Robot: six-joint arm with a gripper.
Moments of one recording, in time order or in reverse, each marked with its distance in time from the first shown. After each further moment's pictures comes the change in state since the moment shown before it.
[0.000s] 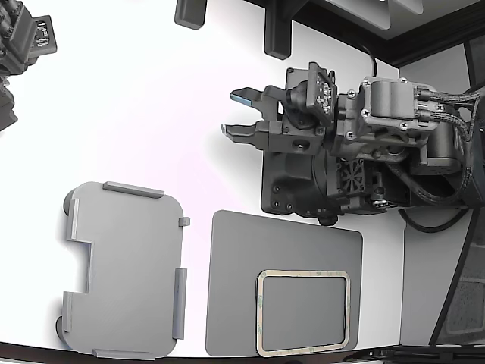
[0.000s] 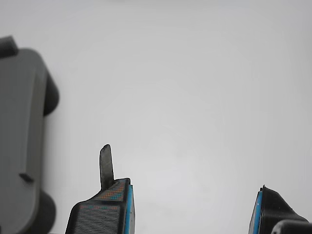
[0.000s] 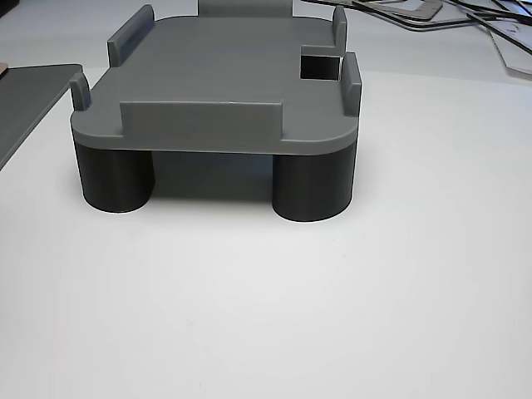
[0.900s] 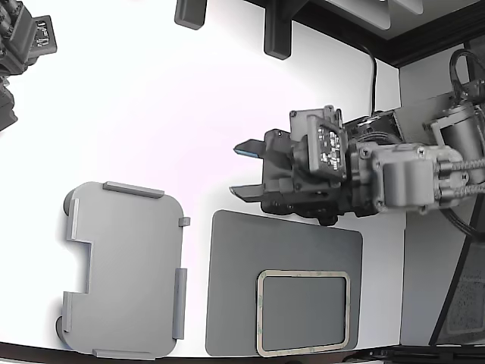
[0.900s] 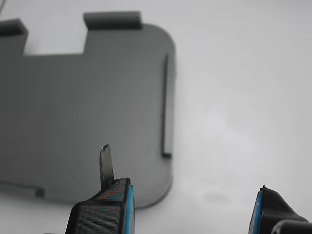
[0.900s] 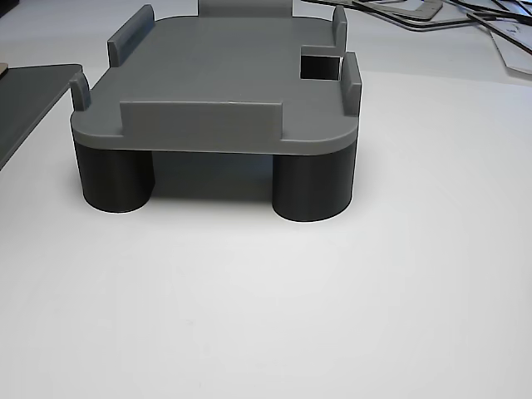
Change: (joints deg) arm 28.7 -25.9 -26.2 14.0 11.9 17.7
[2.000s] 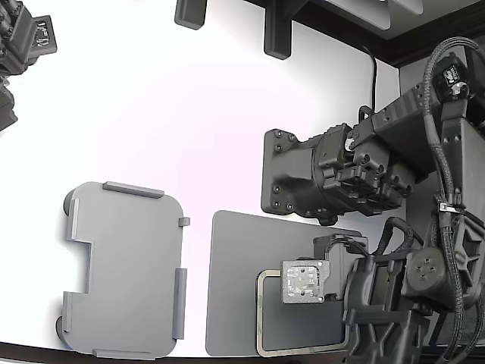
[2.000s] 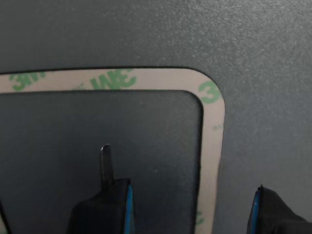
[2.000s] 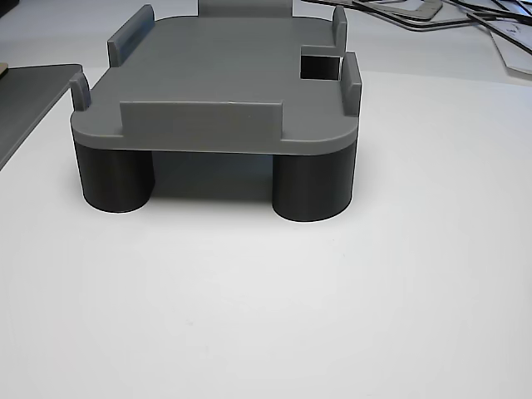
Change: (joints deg) arm 42.5 -30.1 -7.2 14.2 -13.4 48.9
